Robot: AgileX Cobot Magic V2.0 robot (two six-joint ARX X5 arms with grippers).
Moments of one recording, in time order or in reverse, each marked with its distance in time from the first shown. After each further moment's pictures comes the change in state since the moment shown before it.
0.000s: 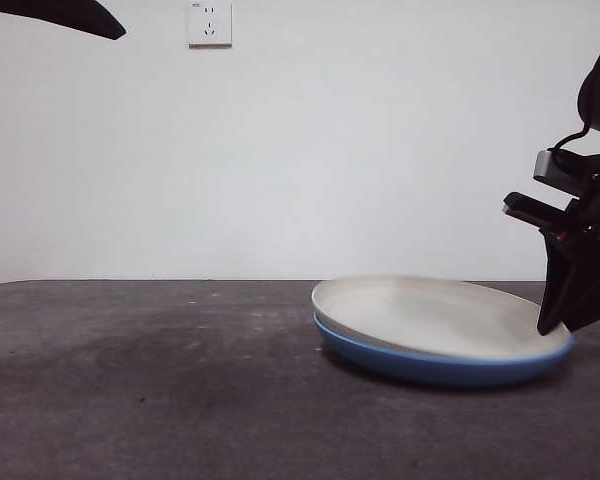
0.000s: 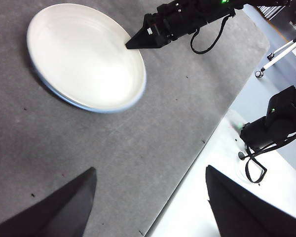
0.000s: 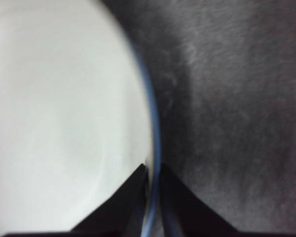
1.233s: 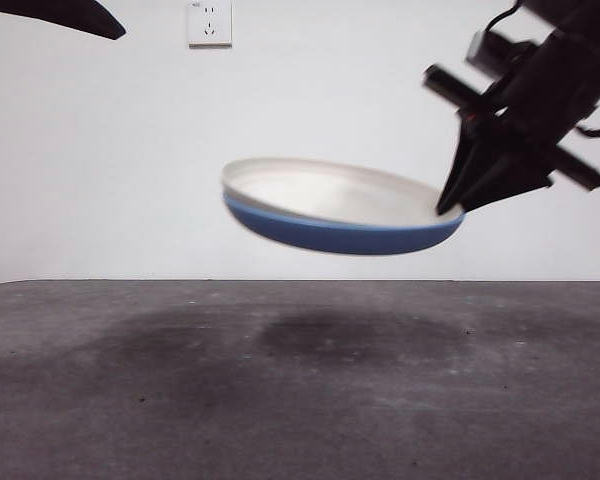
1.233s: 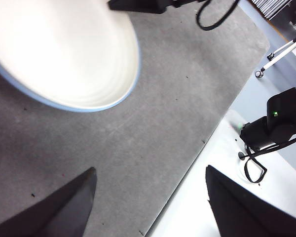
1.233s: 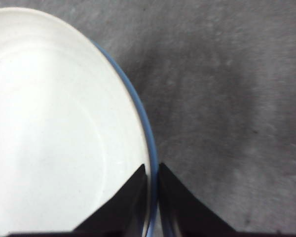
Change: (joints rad) left arm 0.000 0.000 0.000 0.000 0.000 0.000; right arm 0.195 -0.095 0.165 0.009 0.006 0.135
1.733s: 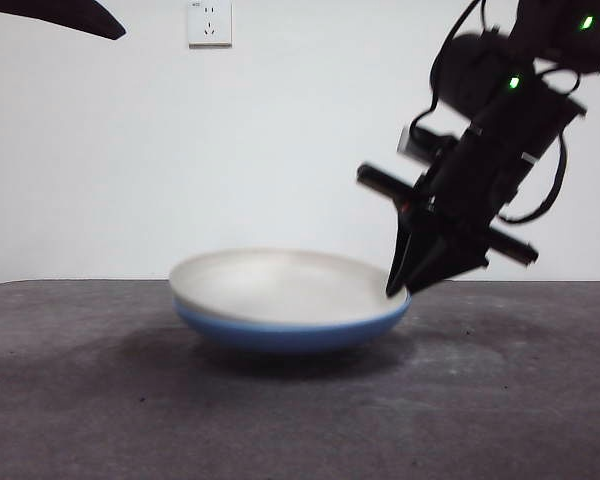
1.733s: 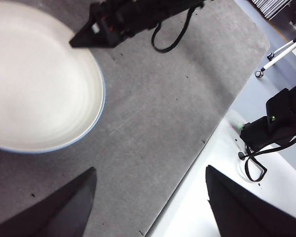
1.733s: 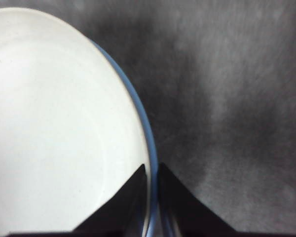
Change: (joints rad) left arm 0.000 0.000 0.000 0.000 0.000 0.000; right arm 0.100 0.276 0.076 0.059 0.050 0.030
